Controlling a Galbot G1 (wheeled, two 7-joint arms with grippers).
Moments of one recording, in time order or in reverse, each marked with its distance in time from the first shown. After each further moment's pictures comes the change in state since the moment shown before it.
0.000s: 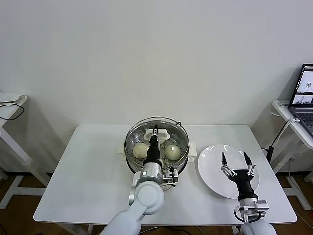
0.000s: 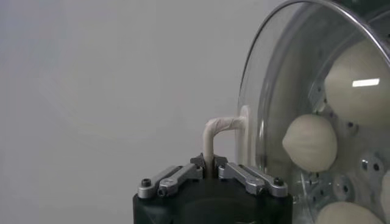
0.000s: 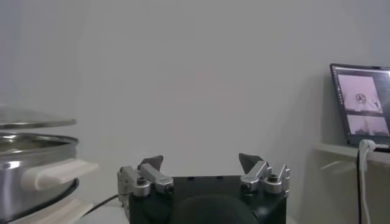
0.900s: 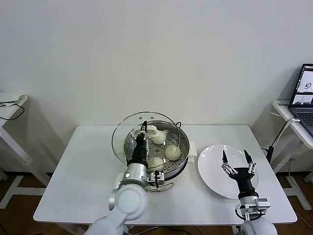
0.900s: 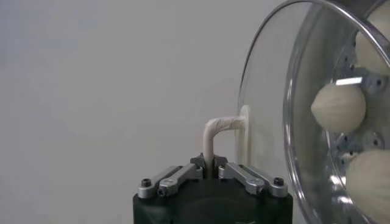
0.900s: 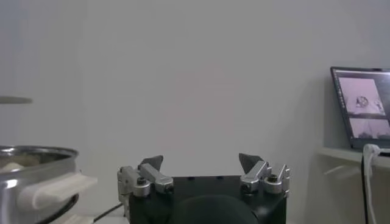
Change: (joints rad) left arm 0.037 0.130 -0.035 -0.177 -0.015 -0.027 0.042; right arm 0.007 -0.005 0.003 0.012 0.021 -0.009 0.001
